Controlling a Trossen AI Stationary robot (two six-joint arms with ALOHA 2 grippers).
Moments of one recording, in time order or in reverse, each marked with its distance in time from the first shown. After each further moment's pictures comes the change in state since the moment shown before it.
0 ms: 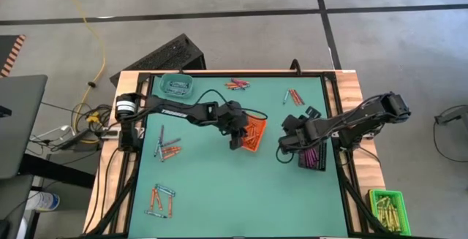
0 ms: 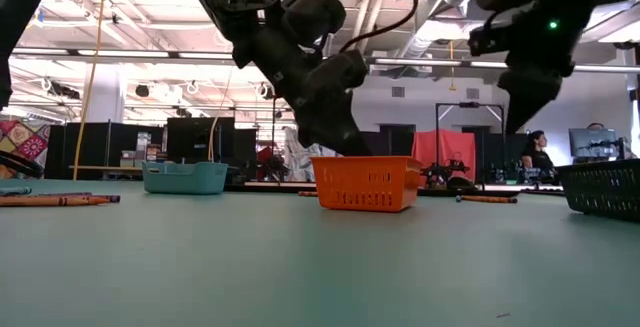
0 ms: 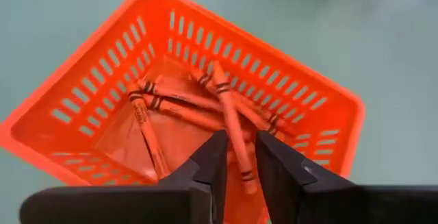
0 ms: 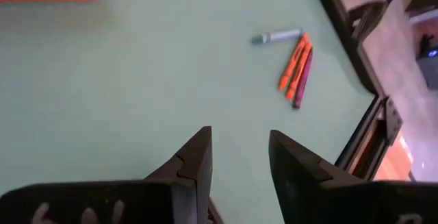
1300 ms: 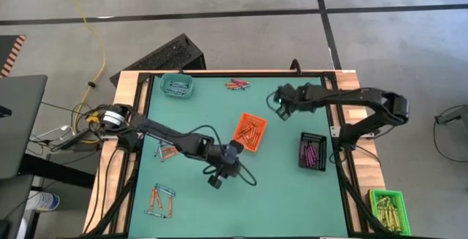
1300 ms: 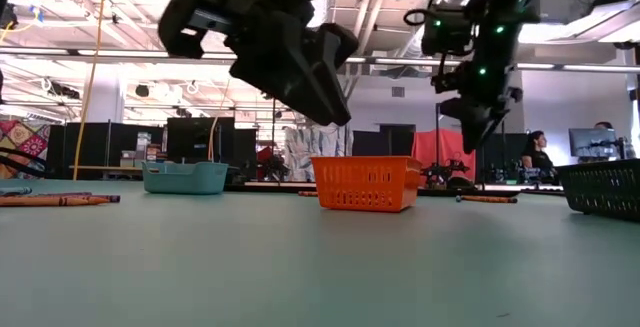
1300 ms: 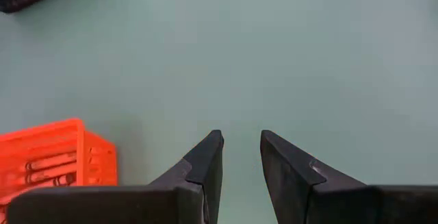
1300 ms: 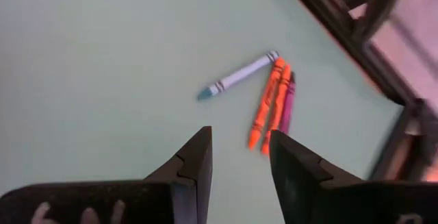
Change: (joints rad) left arm -0.376 -0.090 0.013 -0.187 -0.138 0.471; right arm -0.604 -0.011 -0.034 0.394 -0.191 -0.446
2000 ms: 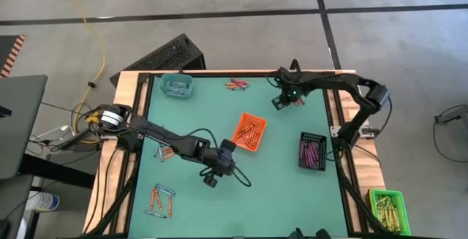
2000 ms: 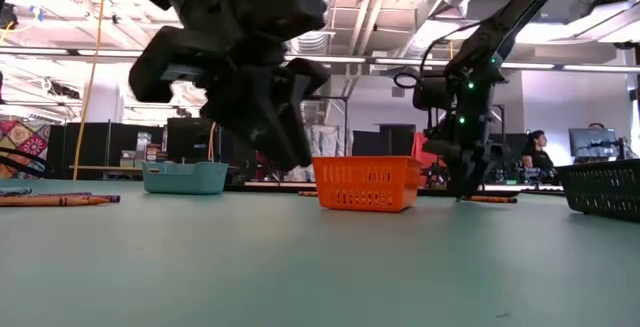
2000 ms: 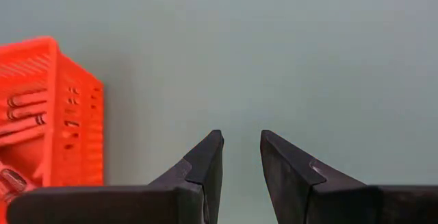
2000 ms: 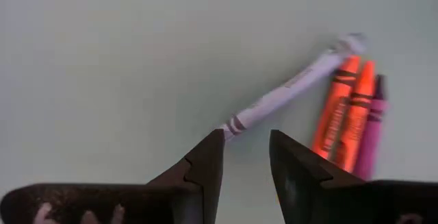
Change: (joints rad) left arm -0.016 -0.022 -0.117 0.015 -0.098 -0.054; right arm -0.336 0.293 0.006 0.245 -0.376 -0.102
